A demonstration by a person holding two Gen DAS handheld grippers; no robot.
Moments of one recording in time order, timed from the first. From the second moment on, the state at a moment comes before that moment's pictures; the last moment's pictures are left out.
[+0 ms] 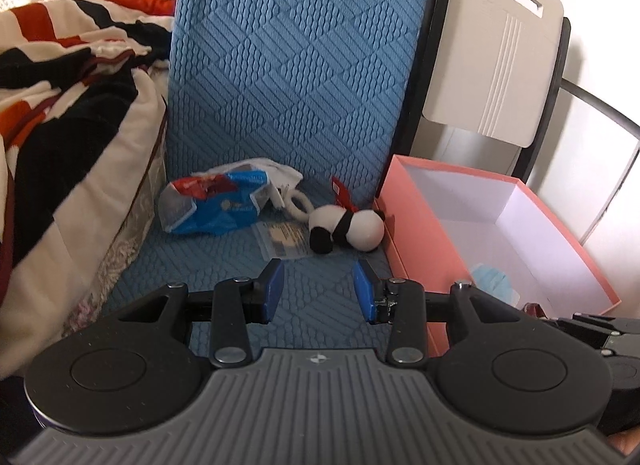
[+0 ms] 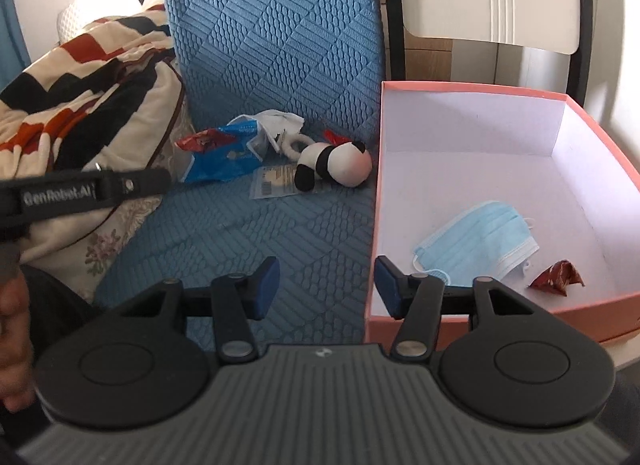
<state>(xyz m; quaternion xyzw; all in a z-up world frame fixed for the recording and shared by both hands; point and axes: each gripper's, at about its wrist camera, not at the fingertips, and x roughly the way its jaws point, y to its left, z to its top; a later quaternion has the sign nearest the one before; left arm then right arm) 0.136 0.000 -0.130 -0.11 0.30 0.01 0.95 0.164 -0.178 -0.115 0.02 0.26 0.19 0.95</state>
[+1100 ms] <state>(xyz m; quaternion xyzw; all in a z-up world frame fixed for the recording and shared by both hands) 0.208 0.045 -0.161 -0.09 0.33 0.04 0.94 0.216 -0.086 -0.115 -0.02 0.23 0.26 0.94</state>
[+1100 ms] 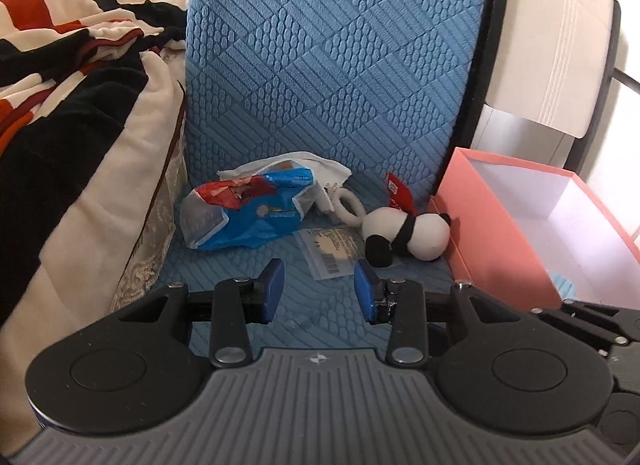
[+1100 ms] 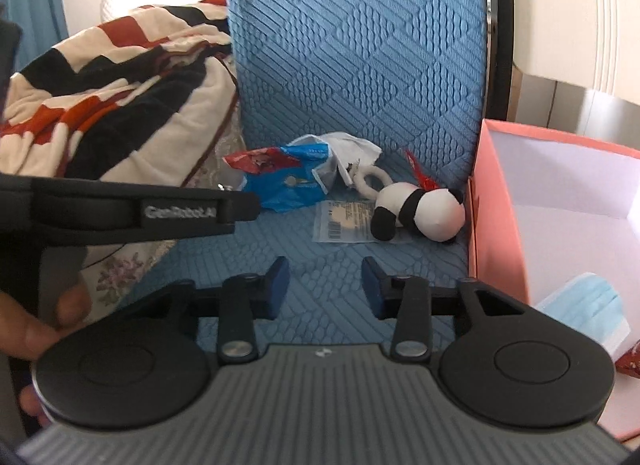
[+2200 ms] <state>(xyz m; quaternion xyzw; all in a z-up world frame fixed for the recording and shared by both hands) 0.338 0.078 -0.200 0.09 0.35 0.08 0.93 0.384 -0.043 -0.148 -0.01 0.33 0.19 0.92</state>
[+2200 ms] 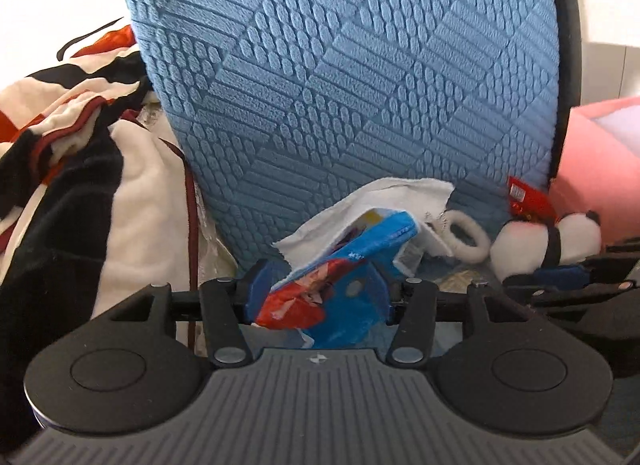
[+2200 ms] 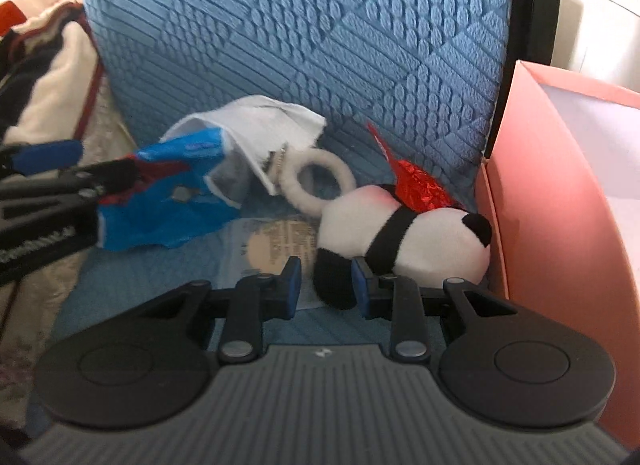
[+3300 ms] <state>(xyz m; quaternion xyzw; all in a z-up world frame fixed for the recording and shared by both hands) 0.354 0.112 -0.229 0.00 0.42 0.13 0.90 0.394 -0.038 -0.151 -0.03 0.36 0.18 0.91</state>
